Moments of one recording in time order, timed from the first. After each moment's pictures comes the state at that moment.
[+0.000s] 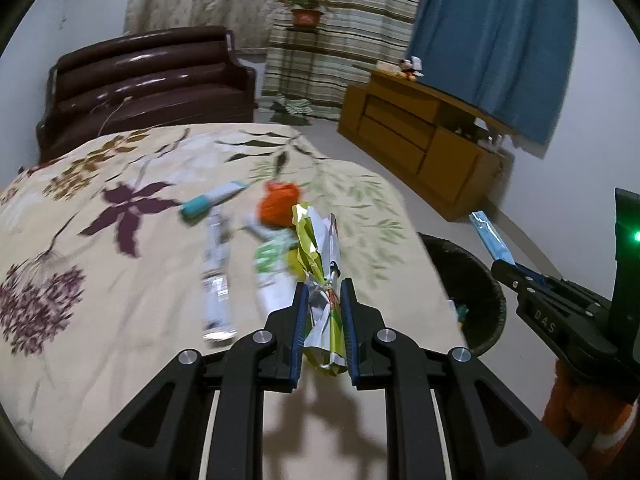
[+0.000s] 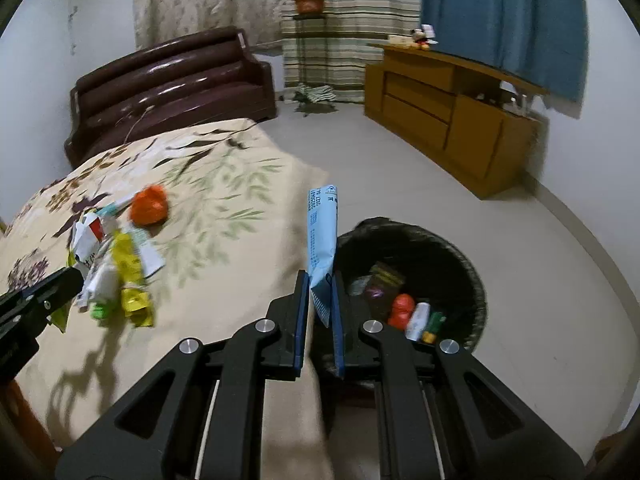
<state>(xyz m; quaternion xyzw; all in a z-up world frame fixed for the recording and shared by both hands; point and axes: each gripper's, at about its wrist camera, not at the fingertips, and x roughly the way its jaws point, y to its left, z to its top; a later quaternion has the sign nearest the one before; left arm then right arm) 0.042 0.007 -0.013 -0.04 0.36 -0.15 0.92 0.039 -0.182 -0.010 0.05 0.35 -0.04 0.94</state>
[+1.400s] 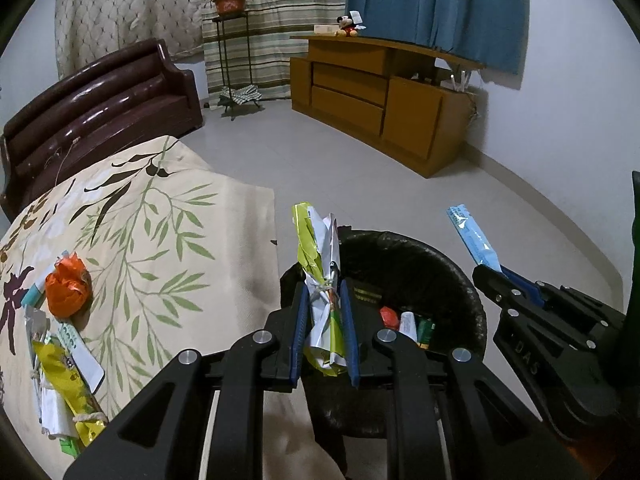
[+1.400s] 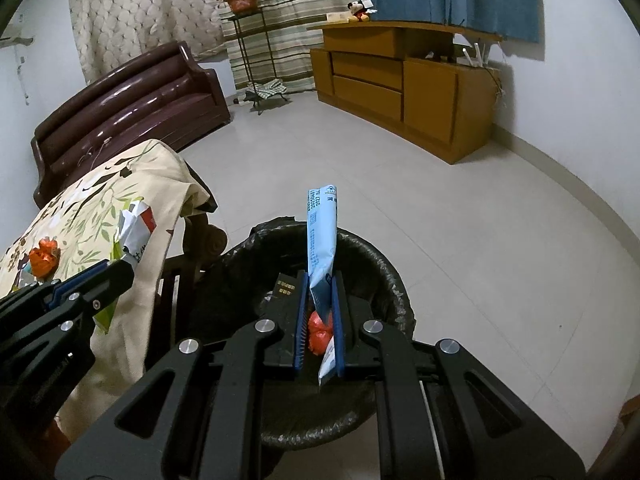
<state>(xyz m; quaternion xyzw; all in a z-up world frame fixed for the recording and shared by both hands) 0.111 -0.179 -0.043 0.07 0.38 -0.18 0.90 0.083 -0.314 -0.064 0.13 0.36 -0.08 0.92</state>
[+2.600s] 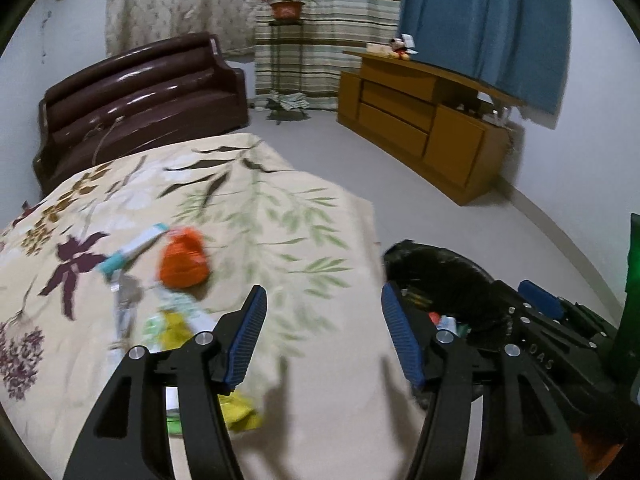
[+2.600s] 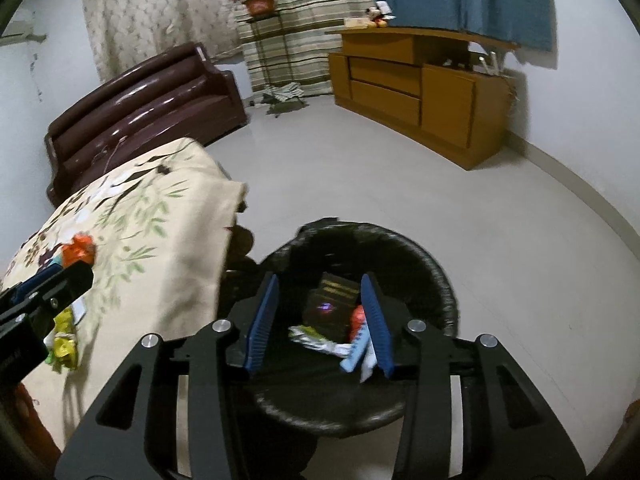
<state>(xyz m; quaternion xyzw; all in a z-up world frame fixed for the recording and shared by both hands) 0.092 -0.081 -0.010 0.02 0.37 -0.11 0.92 0.074 -0.262 -0.042 0.12 0.35 -0.06 0.93</state>
